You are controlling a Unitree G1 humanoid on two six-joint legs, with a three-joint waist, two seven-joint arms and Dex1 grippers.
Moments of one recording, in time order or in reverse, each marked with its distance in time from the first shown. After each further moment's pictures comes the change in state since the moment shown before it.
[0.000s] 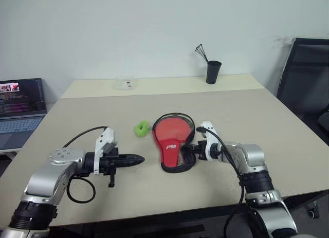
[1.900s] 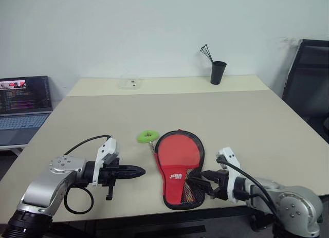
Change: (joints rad) left arm 0.069 0.009 -0.023 -0.039 -0.007 -0.024 0.018; right arm 0.411 -0.109 -0.174 -0.794 0.481 0.395 -0.176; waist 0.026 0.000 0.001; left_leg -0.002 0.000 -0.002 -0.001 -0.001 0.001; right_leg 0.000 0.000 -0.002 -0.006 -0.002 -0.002
